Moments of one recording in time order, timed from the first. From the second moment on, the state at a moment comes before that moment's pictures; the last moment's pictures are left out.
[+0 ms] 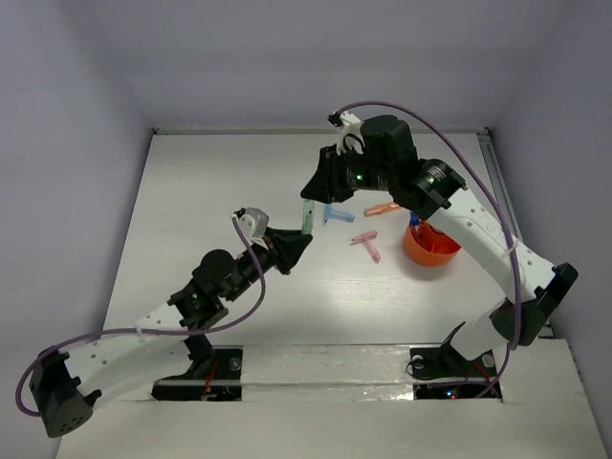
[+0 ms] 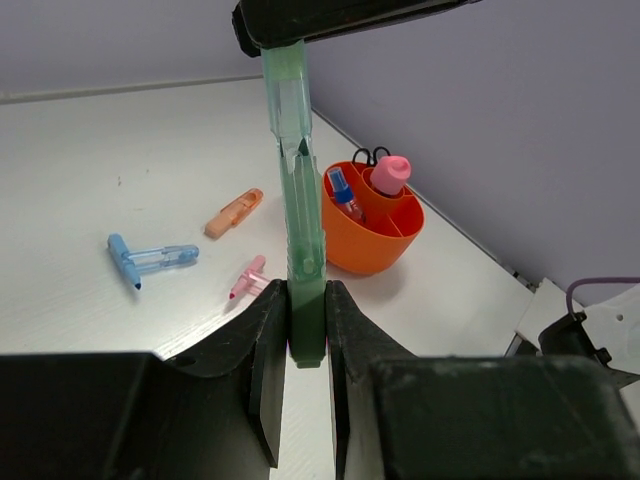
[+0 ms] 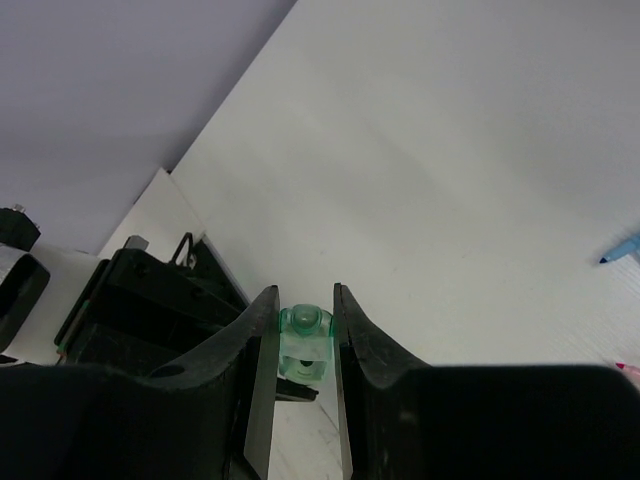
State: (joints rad) left arm -0.93 0.73 0.48 0.38 -0.10 -0.37; right arm 0.75 1.51 1.75 -0.66 -0.29 0.40
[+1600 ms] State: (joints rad) left arm -0.95 0.88 0.70 -0.10 -0.18 -0.34; right arm 0.95 1.21 0.92 0.11 0.10 0.66
